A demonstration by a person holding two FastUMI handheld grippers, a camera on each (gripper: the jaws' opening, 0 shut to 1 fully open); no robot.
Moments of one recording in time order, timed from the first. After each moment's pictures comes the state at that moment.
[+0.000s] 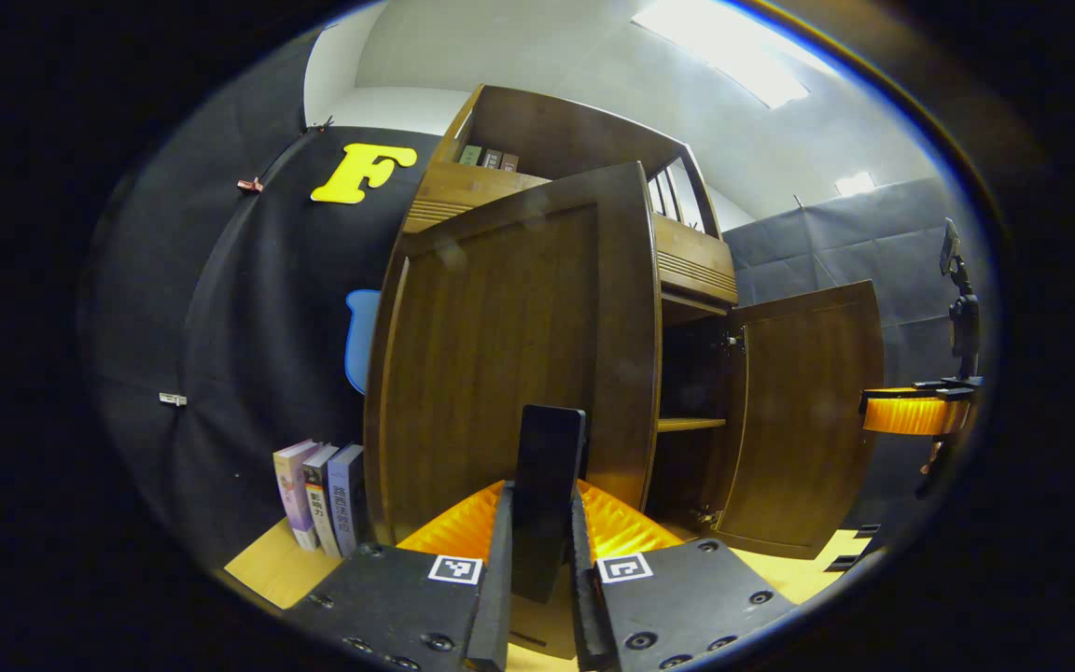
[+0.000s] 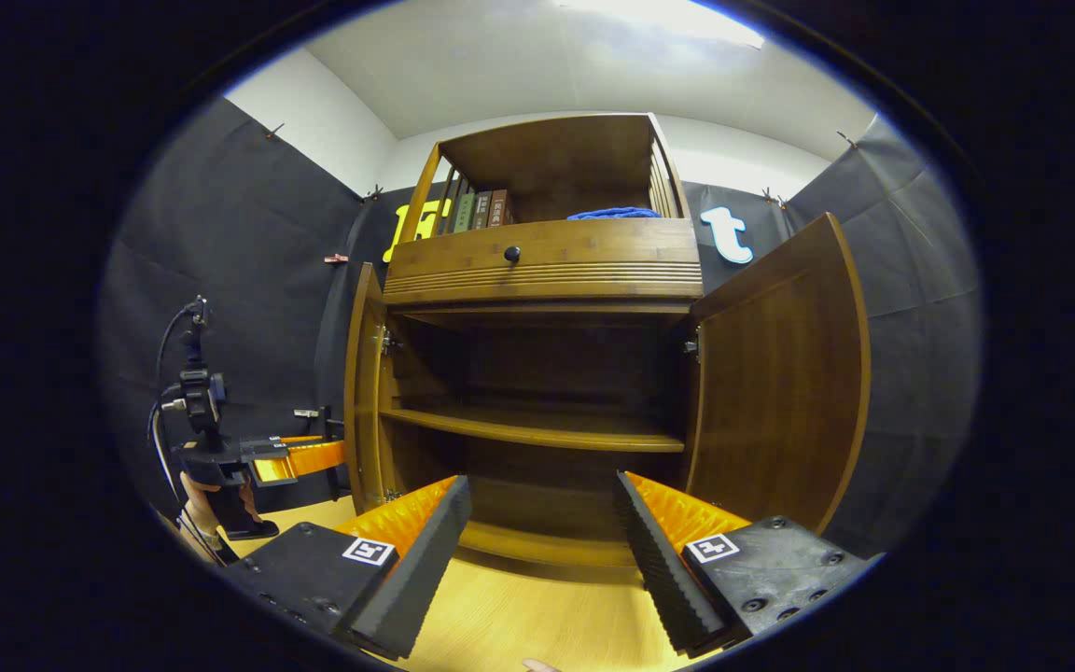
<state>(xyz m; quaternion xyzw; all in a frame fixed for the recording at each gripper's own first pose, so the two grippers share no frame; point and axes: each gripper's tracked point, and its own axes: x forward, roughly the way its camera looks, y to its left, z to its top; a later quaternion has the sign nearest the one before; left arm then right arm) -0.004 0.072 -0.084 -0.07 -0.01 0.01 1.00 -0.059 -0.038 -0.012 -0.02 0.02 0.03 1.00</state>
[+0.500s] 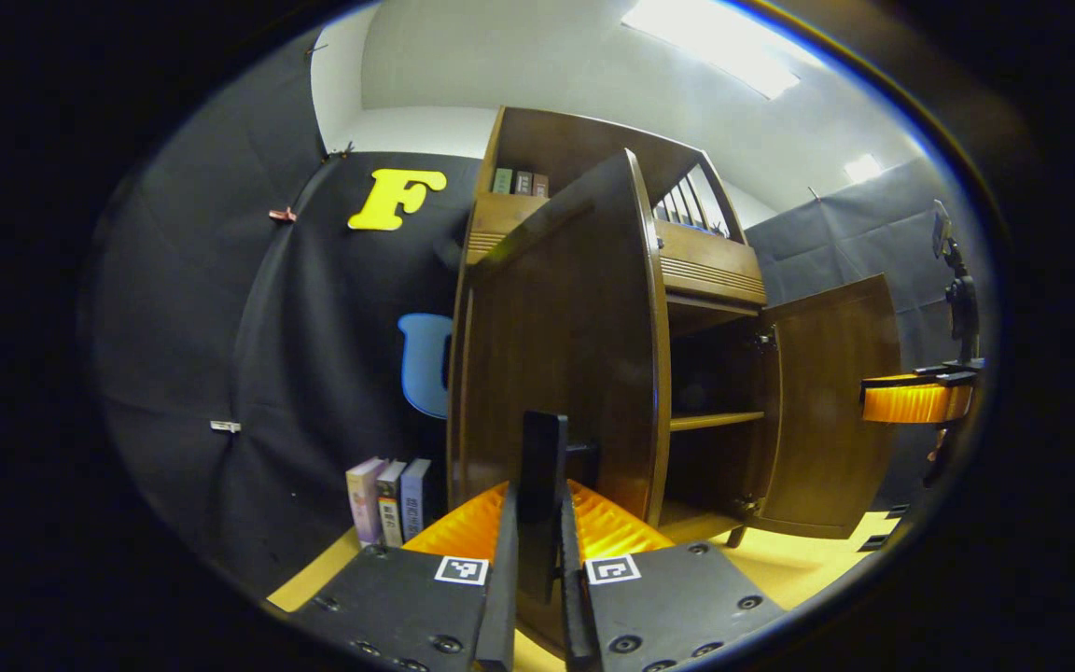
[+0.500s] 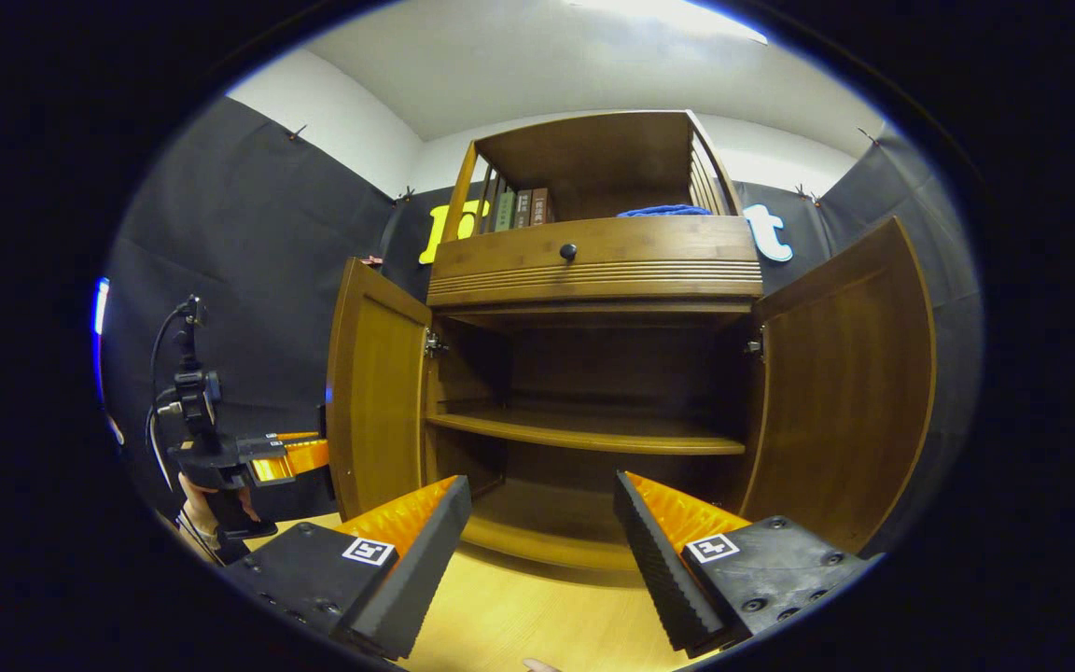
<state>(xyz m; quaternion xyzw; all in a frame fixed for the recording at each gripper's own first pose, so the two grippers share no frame) -0.054 0.133 -0.072 -0.03 -0.03 0.08 1.00 -0.049 0.021 -0.020 -0.02 0.02 0.08 1.00</state>
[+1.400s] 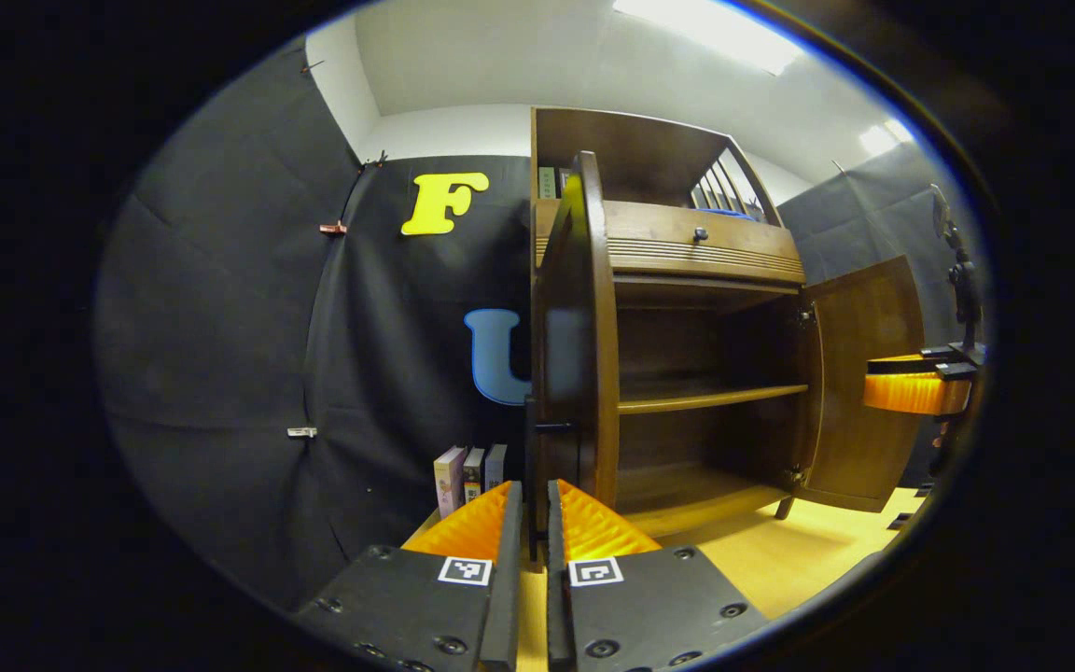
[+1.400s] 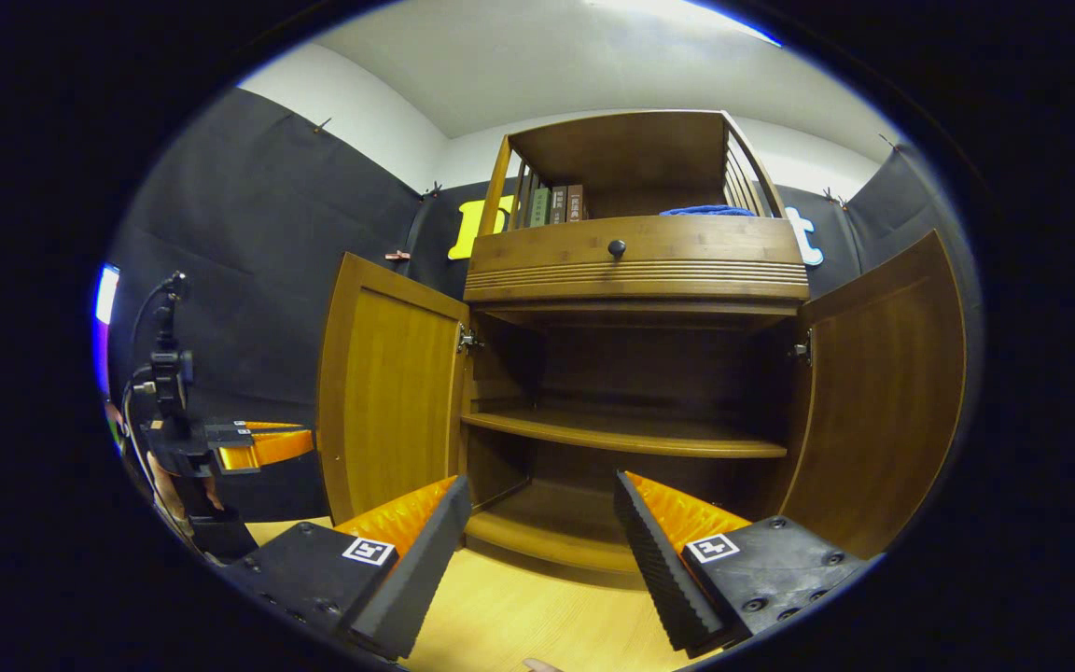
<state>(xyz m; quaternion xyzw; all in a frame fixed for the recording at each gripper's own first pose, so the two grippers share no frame) -0.124 0.149 -0.075 -0.01 0.03 0.14 0.99 -0.042 0.058 -0.030 -0.03 0.02 0.11 0.99</state>
